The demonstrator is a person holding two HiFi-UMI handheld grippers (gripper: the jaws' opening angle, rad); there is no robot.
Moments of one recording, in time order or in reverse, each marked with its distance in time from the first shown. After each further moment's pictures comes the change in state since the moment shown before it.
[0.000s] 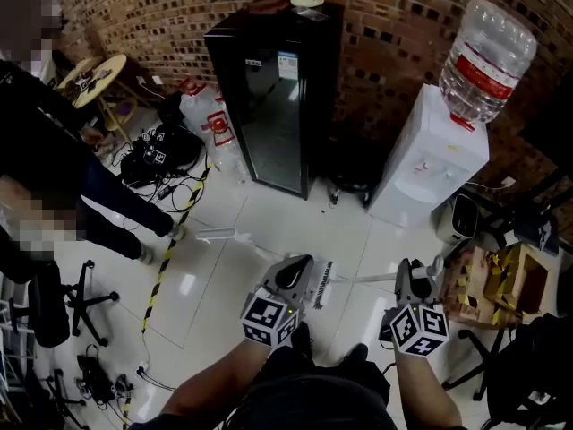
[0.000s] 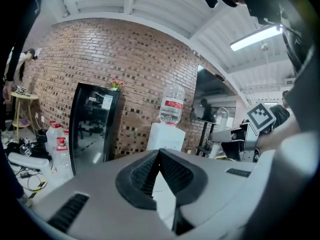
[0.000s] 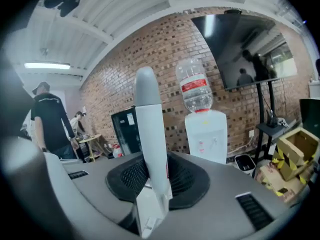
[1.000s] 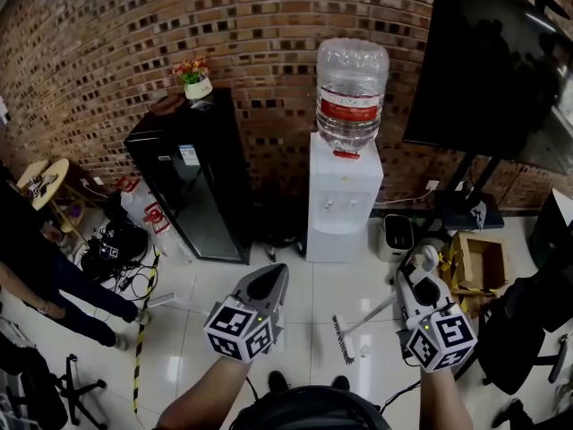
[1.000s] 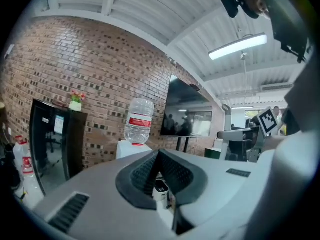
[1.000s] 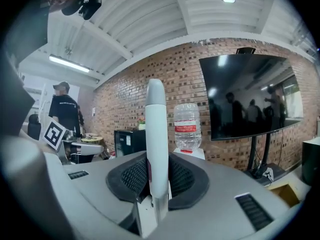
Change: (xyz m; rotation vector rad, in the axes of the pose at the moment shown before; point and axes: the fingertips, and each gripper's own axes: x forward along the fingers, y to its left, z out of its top) left arm 0.047 -0.248 0.162 0.089 -0.044 -0.251; right arm -0.214 -0.141 0.209 -0.202 -0.162 0.030
